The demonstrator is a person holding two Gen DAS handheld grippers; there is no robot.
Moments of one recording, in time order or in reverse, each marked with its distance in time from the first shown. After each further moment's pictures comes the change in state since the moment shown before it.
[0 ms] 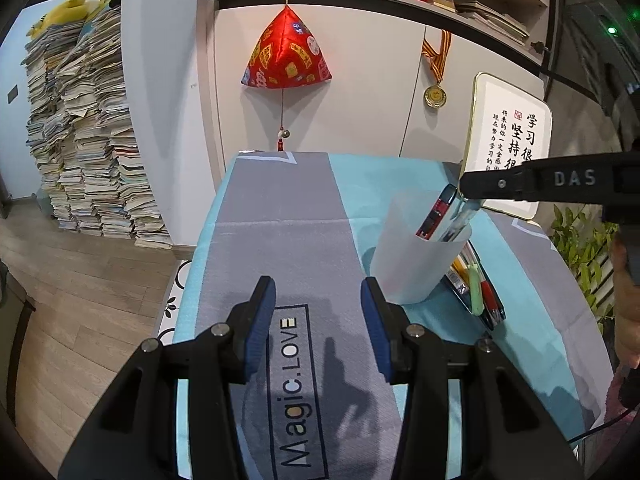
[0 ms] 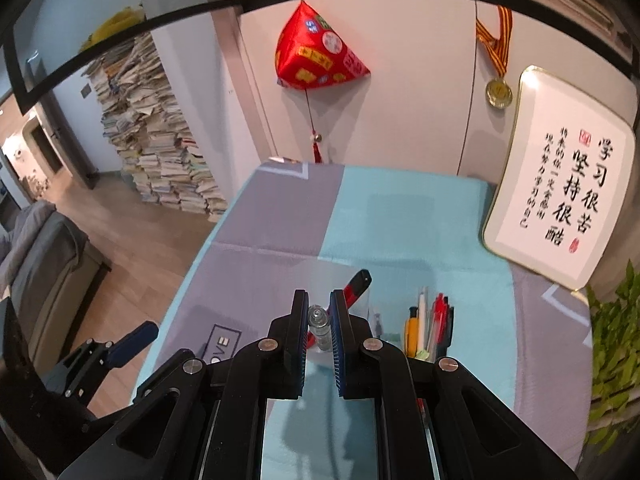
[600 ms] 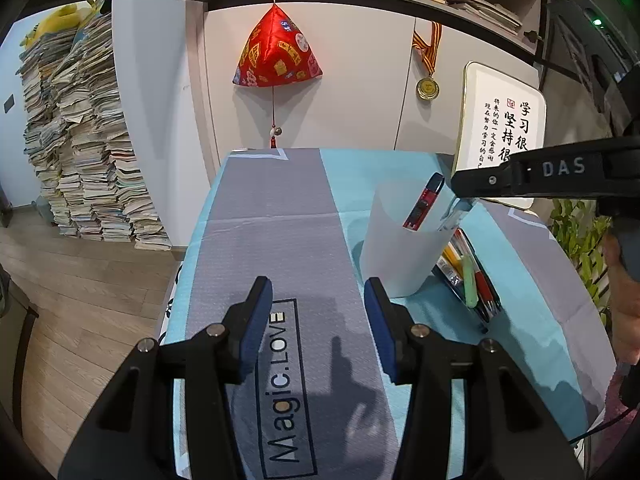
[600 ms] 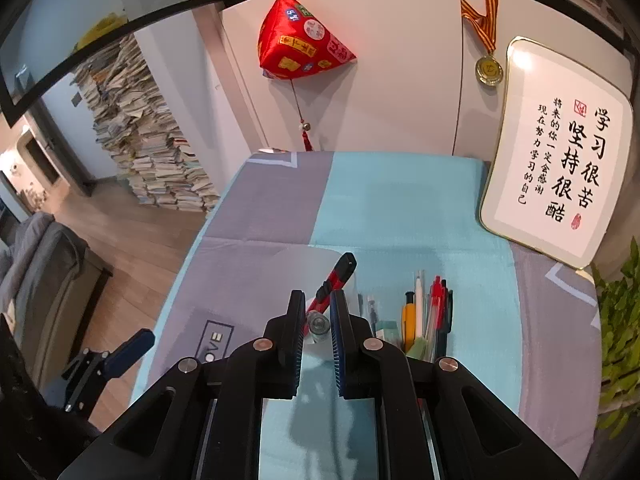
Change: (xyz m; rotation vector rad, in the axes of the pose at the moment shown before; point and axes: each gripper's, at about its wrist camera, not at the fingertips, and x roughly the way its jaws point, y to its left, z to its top) left arm -0.001 -0.015 -0.005 0.029 0.009 0.009; right arm 0.002 -0.015 -0.008 0.057 0.014 0.014
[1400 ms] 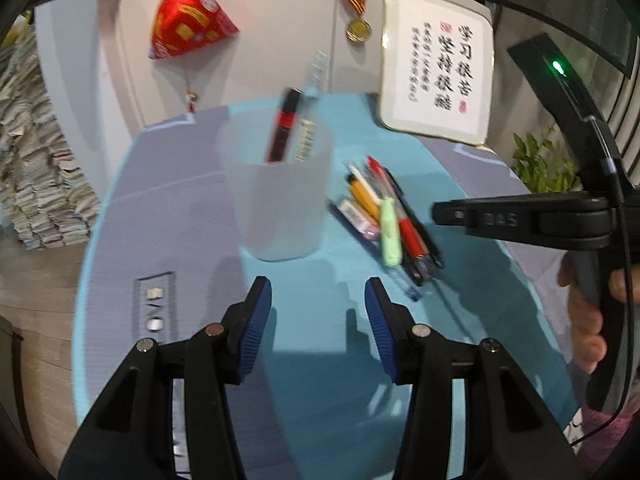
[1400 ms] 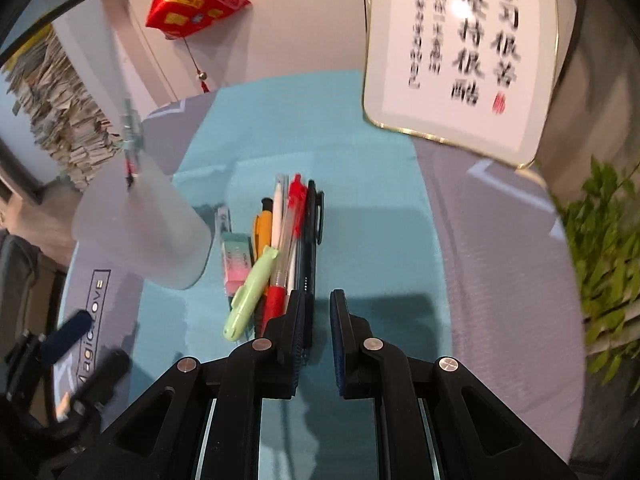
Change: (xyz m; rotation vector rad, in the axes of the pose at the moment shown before) left arm 0.044 -0.086 -0.016 0.121 0.168 -0.140; right arm 0.037 -0.104 -0.060 0.140 0.139 -0.156
